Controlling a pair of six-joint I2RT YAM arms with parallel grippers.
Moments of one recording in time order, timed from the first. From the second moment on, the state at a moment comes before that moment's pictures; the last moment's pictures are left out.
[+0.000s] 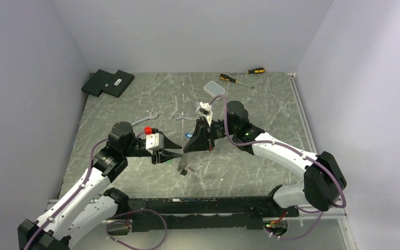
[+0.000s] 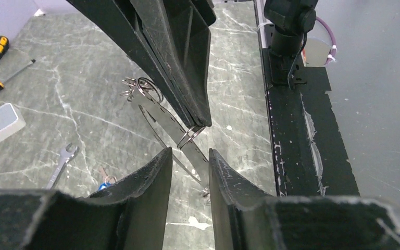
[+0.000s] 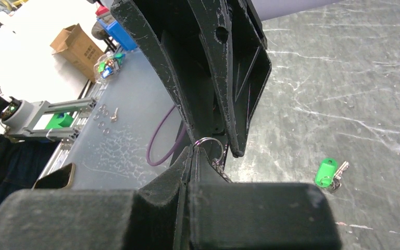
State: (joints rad) left arm -0.51 0.76 0.61 -0.07 0.97 0.30; right arm 0.72 1.35 0.88 0.35 -1.14 0.32
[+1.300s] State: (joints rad) left arm -0.51 0.89 0.80 -0.35 0.85 0.31; right arm 0.74 1.30 0.98 -0.06 -0.92 0.05
